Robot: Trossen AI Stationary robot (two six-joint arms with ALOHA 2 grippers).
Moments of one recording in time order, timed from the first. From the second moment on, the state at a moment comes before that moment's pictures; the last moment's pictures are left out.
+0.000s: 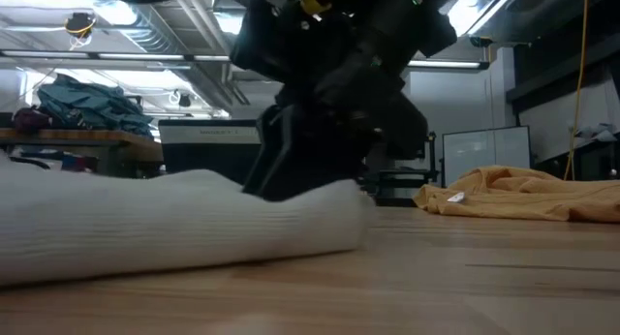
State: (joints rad) left arm -0.99 1.98 1.57 -1.34 -0.12 -2.18; right arm 0.29 2.18 1.43 -0.20 0.01 -0.13
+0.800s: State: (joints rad) left arm -1.02 1.98 1.56 -1.34 -0.22 -2.13; right arm 0.29 2.03 1.42 -0.82 0.14 -0.08
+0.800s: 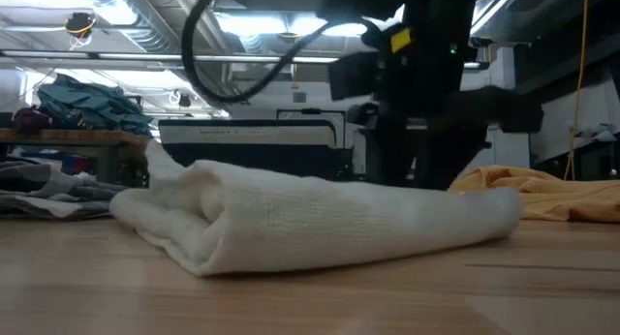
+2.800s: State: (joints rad) left arm -0.69 2.10 1.56 -0.51 -0.56 -0.73; right arm 0.55 1.88 1.36 -0.83 0.32 0.05
